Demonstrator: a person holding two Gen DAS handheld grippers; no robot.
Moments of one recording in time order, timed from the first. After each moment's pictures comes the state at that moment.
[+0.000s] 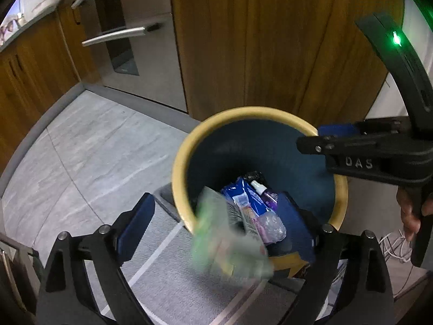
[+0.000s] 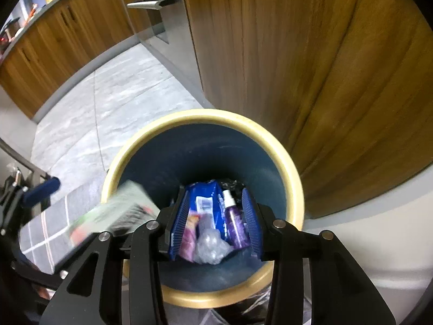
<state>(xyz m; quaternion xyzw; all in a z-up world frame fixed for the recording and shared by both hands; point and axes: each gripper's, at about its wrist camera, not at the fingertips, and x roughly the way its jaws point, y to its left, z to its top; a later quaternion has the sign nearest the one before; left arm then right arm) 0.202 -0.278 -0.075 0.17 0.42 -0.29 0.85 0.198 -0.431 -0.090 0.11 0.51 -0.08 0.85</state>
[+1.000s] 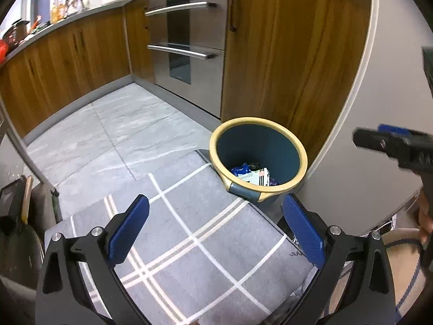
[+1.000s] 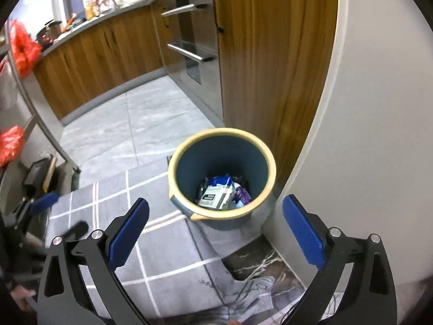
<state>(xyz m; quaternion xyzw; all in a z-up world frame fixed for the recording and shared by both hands) 0.038 -0.161 0.024 0.07 0.39 -0.20 0.90 0.017 -0.373 0.046 0.07 0.42 -0.05 0.90</state>
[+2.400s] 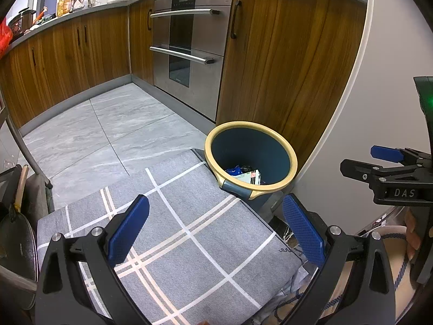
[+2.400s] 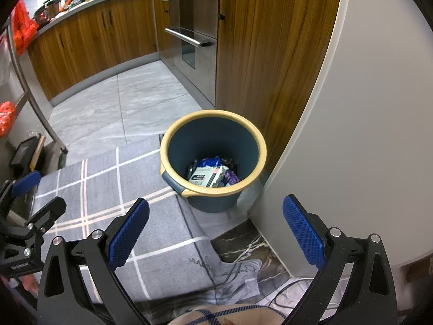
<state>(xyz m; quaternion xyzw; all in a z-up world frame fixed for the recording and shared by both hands) 0.018 -0.152 0.027 0.04 0.38 -0.22 0.90 -0.003 -0.352 0.036 0.03 0.45 -0.08 0.89</state>
